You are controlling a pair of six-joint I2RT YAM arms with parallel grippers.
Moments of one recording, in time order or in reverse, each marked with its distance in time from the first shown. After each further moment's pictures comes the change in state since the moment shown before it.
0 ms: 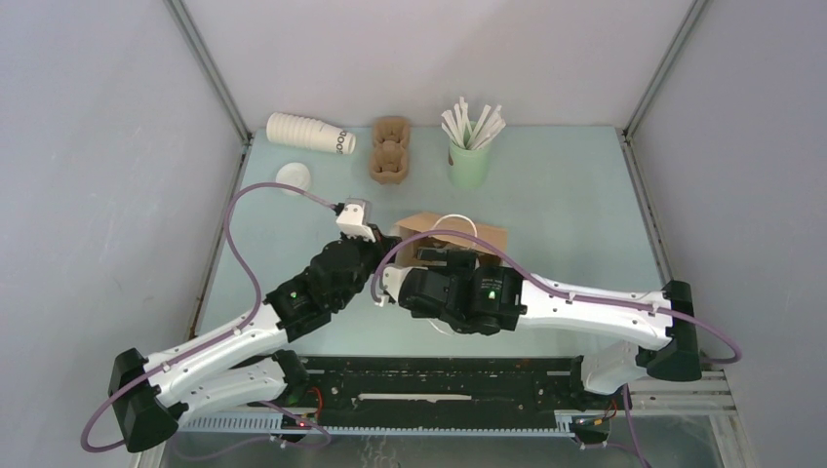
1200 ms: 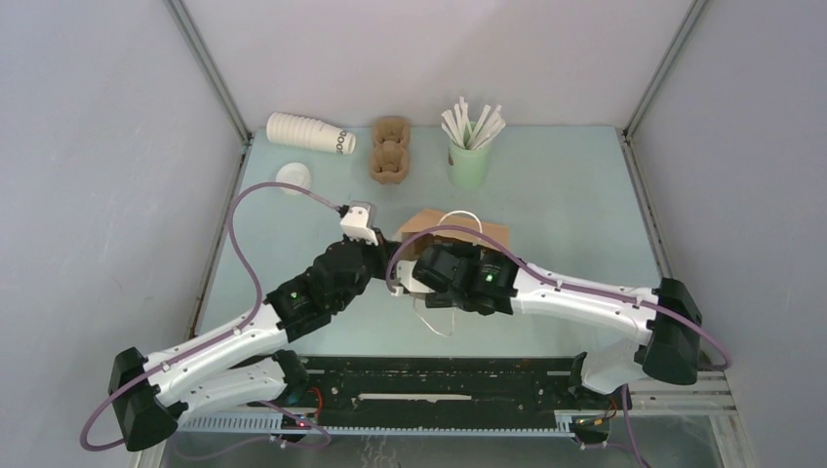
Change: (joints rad) left arm -0.007 -0.004 0.002 -0.053 0.016 0.009; right arm -0.186 0.010 -0.194 0.184 -0.145 -0.213
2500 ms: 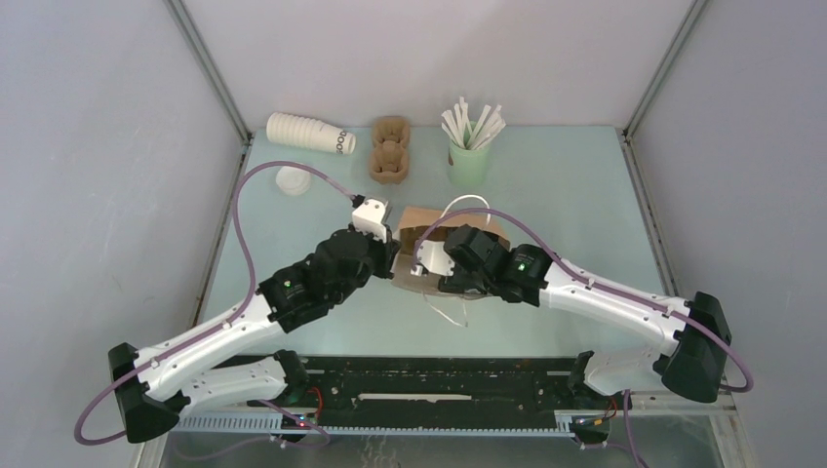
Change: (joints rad) left arm -0.039 0.049 0.204 -0.255 0.008 0.160; right arm -0.159 -0.161 -0.138 0.153 -0.176 -0.056
